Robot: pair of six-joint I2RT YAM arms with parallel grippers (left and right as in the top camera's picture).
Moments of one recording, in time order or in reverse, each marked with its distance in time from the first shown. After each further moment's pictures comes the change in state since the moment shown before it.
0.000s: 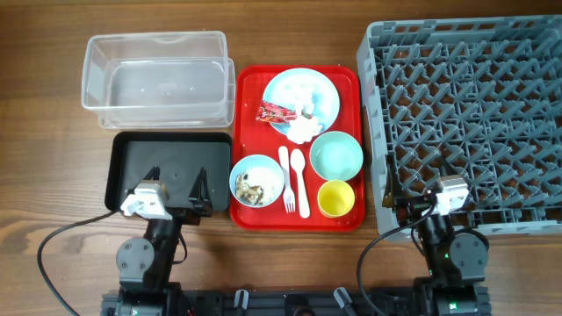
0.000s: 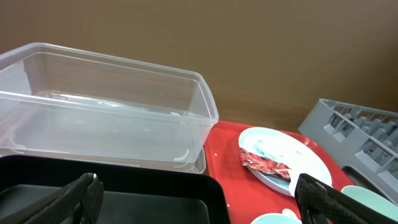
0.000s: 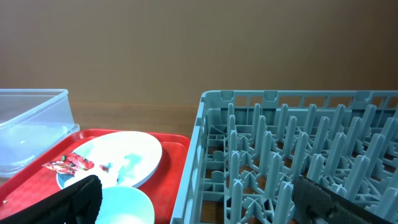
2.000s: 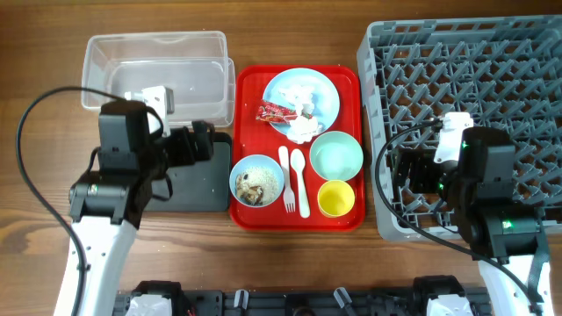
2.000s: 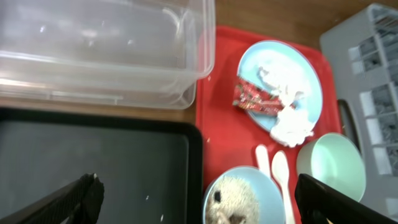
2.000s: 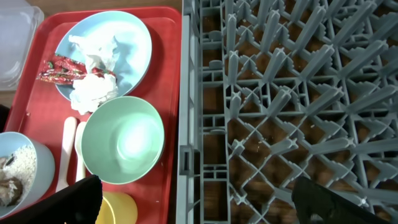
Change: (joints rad) left arm -0.003 1.069 0.953 -0.610 0.117 0.007; right arm 0.000 0.868 0.875 -0.830 0.013 0.051
